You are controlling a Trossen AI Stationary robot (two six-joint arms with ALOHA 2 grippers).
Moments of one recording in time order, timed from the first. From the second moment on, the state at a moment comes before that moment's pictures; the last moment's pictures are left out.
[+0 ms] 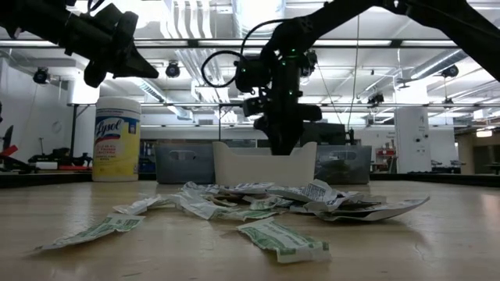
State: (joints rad) left arm -0.01 0.63 0.41 -0.02 -0.72 -0.39; right arm -0.35 2.16 1.78 -1.06 -0.03 -0.66
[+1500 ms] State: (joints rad) left arm 0.00 0.63 0.41 -0.02 -0.73 -0.39; right arm -0.33 2.31 1.85 -1.12 0.08 -0.62
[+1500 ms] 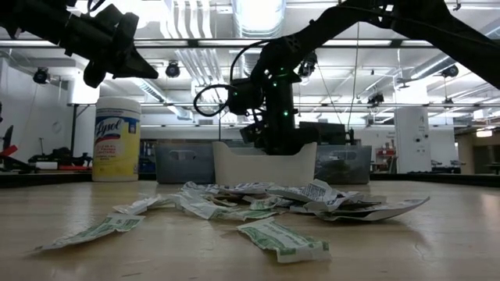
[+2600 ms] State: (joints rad) left arm 0.00 0.63 0.41 -0.02 -0.73 -0.39; right arm -0.35 2.25 2.05 -1.18 0.08 -0.57
